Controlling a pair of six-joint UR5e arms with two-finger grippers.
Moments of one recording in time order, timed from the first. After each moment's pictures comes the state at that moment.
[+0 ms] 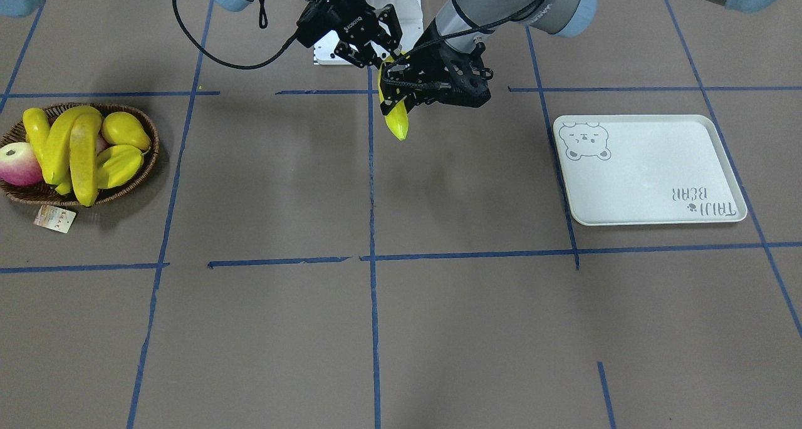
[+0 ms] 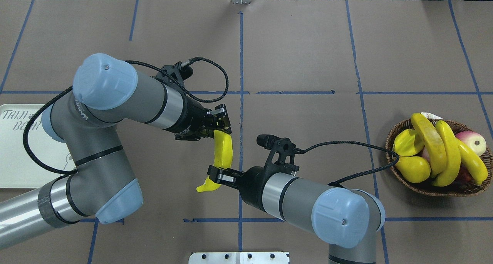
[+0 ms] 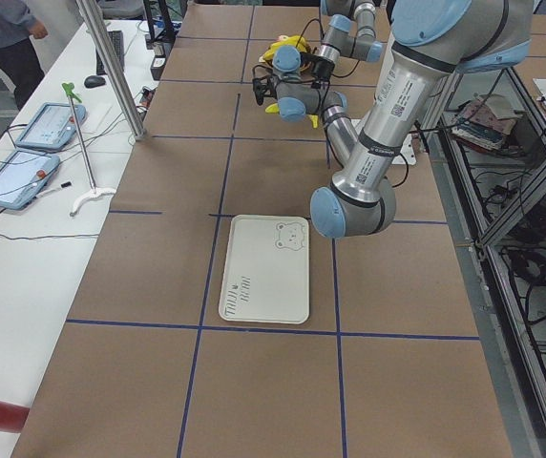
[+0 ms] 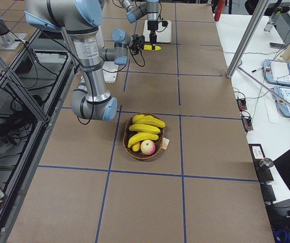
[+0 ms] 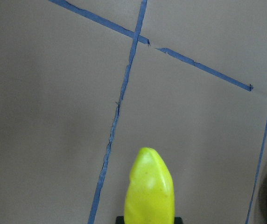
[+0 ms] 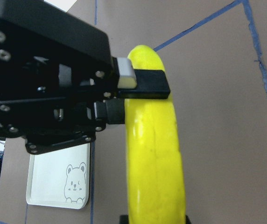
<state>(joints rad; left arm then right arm) -0.57 -2.14 -1.86 -1.98 -2.03 -1.64 0.18 -1.11 1.92 -0.85 1.39 1.61</state>
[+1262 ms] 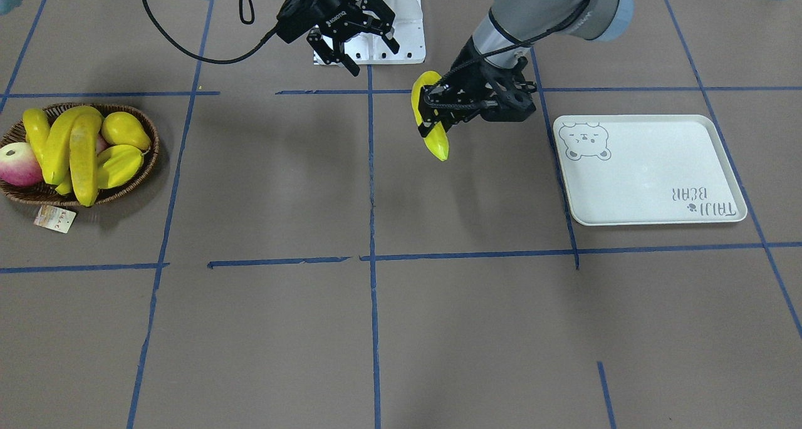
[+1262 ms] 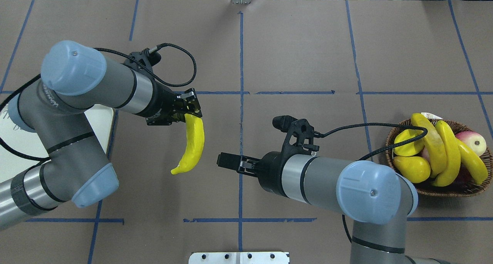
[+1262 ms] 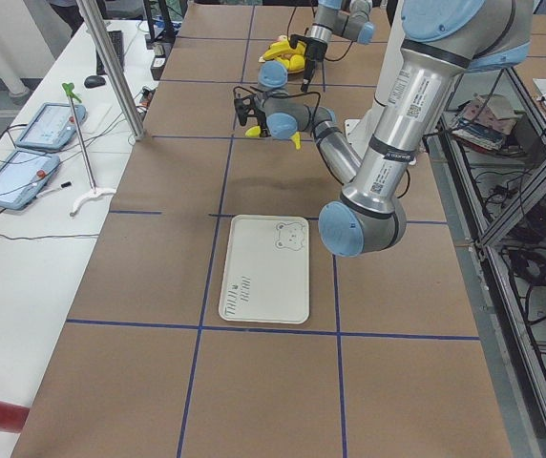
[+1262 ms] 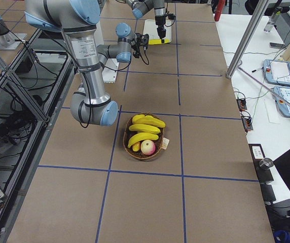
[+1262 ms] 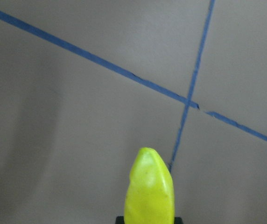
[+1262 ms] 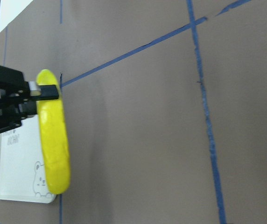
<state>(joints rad) -0.72 -1.98 -1.88 -1.94 -2.02 -1.59 0.33 -1.20 2.11 -1.11 1.64 1.60</state>
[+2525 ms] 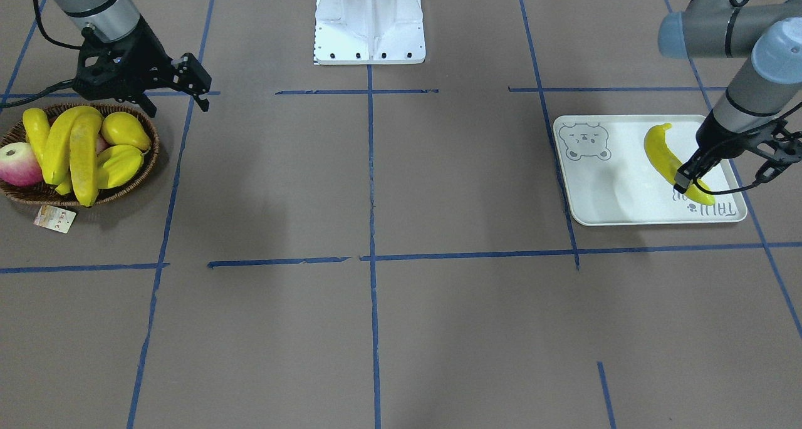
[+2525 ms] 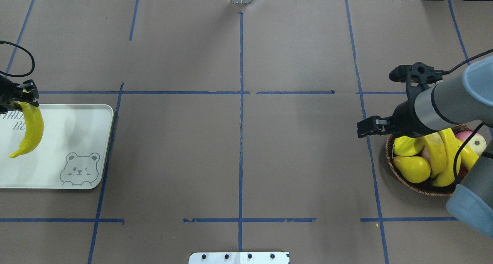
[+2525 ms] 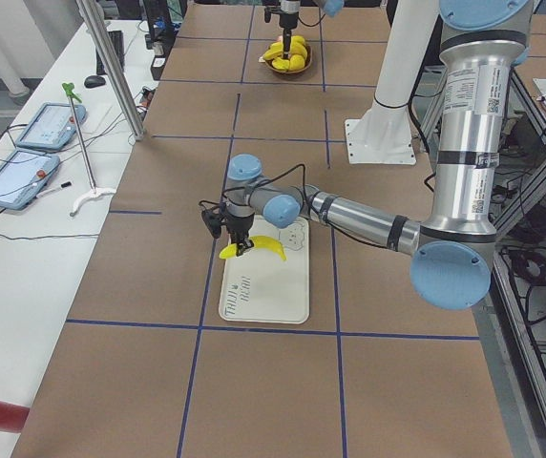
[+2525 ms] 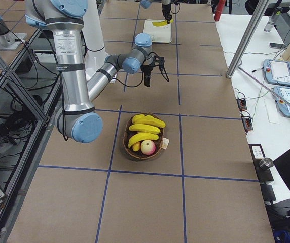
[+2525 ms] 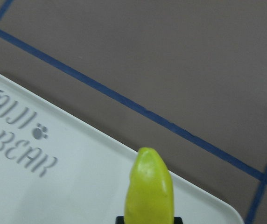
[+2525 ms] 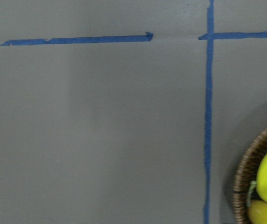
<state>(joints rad) -1.03 -1.57 -1.74 -1.89 -2.02 -1.29 0.77 -1.51 2.19 -1.48 2.06 1.00</state>
